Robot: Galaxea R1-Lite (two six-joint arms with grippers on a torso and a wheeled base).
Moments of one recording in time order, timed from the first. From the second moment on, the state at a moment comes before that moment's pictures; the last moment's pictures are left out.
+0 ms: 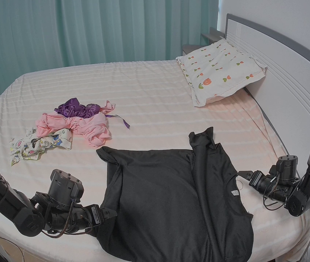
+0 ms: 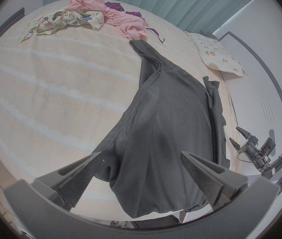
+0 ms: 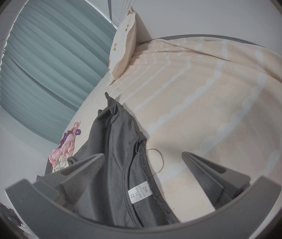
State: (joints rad) left arm -0.48 1.78 -0.39 -0.48 -0.01 -0.76; right arm 0.14 2.11 -0.32 -1.26 0.08 0.74
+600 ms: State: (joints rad) left arm -0.49 1.81 -0.40 -0.52 0.00 -0.77; right arm 0.17 2.10 -0.29 -1.26 0.08 0.72
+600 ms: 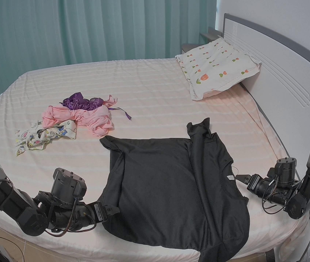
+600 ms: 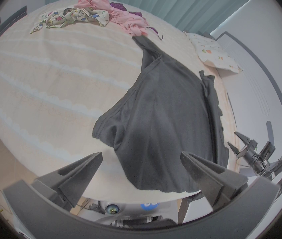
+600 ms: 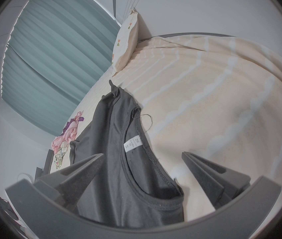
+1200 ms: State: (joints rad) left arm -0.49 1.99 -0.38 -0.87 0.10 -0.82; right arm 0.17 2.11 -0.28 -1.29 0.08 0.72
